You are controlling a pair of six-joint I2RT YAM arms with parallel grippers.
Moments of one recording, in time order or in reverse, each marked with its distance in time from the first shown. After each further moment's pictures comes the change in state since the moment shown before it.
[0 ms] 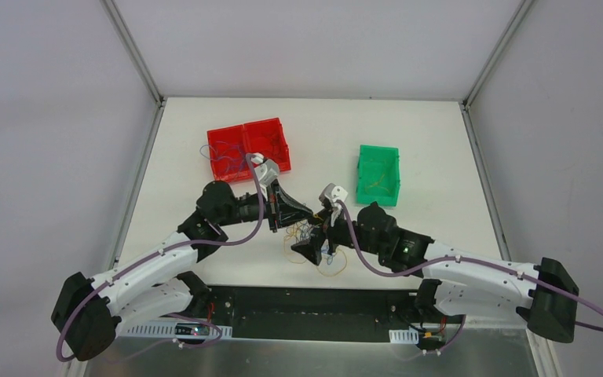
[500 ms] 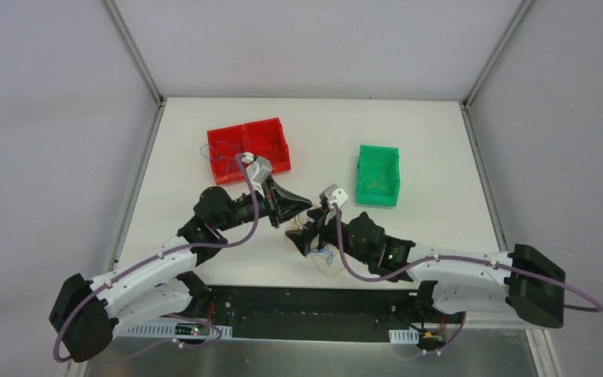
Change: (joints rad) left arm -0.026 -0.017 -0.034 0.085 -0.177 -0.026; right arm 0.084 0.112 -0.088 0.293 0.330 0.040
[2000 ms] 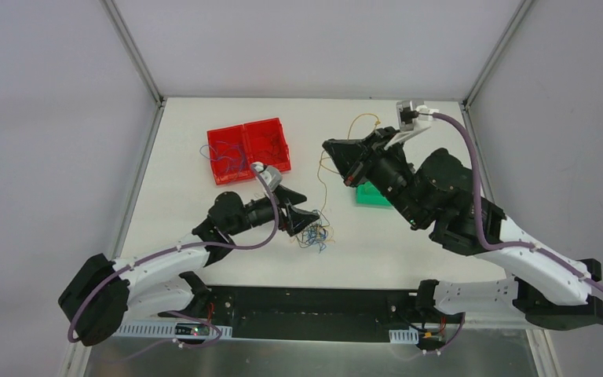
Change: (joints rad) left arm -0.019 0.093 -0.112 0.143 -0.132 0.115; right arm 0.038 -0.080 0.905 -0.724 0.318 0.150
